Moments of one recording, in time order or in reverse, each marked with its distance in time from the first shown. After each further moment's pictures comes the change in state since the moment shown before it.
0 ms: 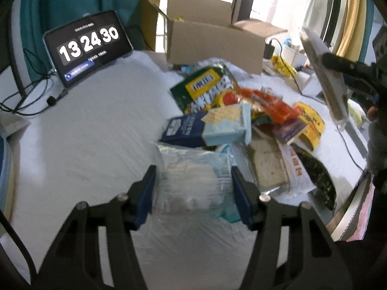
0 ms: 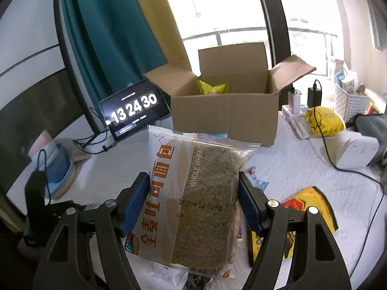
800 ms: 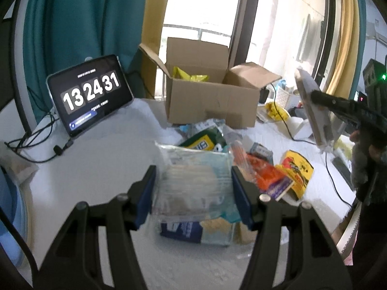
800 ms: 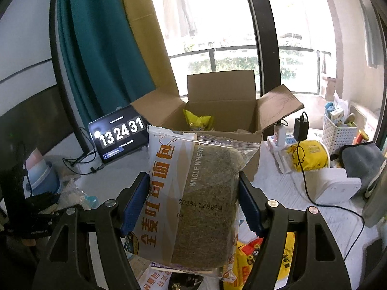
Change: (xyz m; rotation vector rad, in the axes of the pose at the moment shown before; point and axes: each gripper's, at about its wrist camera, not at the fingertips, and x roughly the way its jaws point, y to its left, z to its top) left arm -0.033 0.002 0.067 -0.008 -0.189 -0.026; right arm -0.010 -0.022 0.049 -0.034 -0.086 -0.059
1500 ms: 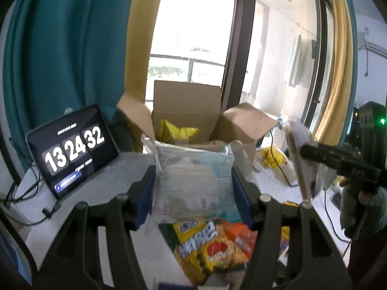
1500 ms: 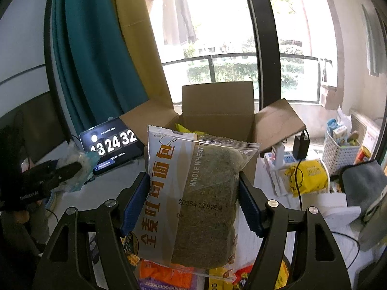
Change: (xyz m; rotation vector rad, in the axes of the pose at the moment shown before) left arm 0.030 -0.011 0.095 0.030 -0.179 -0.044; right arm 0.029 -0.020 0.034 -0.032 -0.040 -0.002
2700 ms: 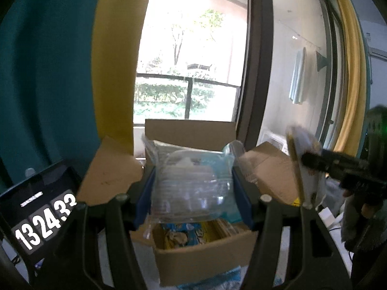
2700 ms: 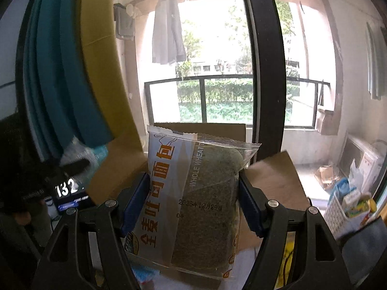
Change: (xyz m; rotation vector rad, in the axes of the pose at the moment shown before) left arm 0.154 0.025 0.102 0.027 -0.104 -0.009; right arm 0.109 -0.053 0.100 -0.048 -0.121 -0.065
